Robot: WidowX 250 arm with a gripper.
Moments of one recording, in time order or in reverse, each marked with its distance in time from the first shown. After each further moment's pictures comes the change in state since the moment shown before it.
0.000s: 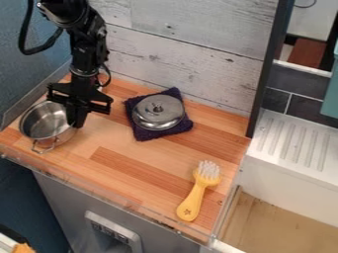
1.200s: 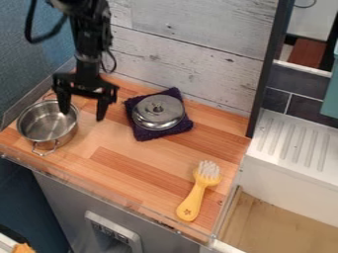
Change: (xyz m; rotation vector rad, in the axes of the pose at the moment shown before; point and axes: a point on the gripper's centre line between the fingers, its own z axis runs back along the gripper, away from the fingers) arm 0.002 -0.007 0.030 -0.052 0.039 0.018
